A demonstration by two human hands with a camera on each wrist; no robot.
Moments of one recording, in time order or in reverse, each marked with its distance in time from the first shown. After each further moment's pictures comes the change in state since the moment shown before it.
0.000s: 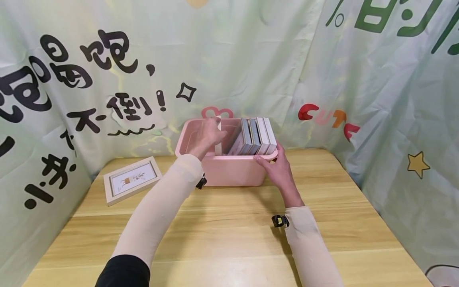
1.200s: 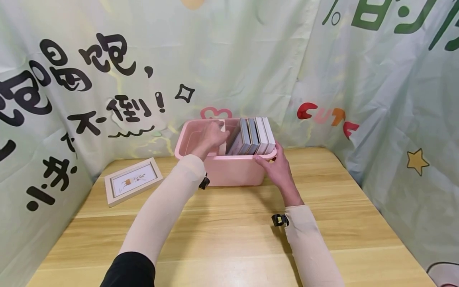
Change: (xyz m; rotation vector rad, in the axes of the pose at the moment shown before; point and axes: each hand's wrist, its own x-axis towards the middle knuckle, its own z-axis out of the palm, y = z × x) left_hand 0.007 0.001 0.016 -0.110 -0.105 -0.009; right_hand -0.002 -0.002 -0.002 0.018 -0.012 0.000
